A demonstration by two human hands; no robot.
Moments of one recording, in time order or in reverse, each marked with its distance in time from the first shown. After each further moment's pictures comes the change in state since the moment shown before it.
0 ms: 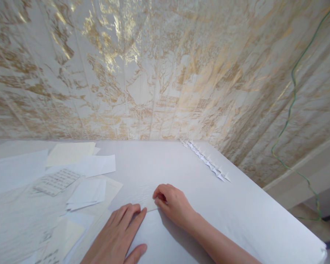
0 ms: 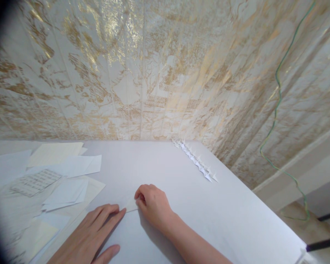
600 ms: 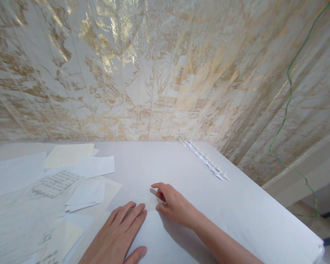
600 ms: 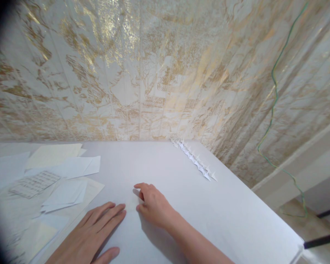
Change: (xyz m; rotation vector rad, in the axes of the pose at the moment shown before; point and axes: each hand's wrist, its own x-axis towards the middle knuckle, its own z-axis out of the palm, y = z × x) left_hand 0.007 -0.004 -0.007 0.073 0.042 0.144; right_hand -0.004 -0.002 -0.010 0.096 -0.134 0.035
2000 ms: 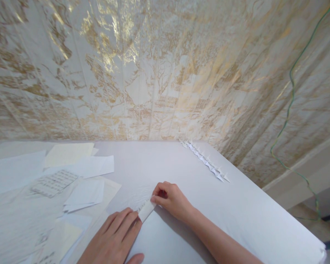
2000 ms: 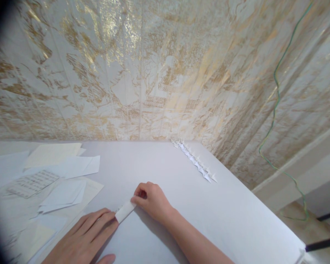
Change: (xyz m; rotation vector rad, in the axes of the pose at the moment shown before) left_hand -0.019 0.001 0.018 -0.033 0.037 -0.041; right_hand 0.016 0.005 0.002 0.159 0.096 0.028
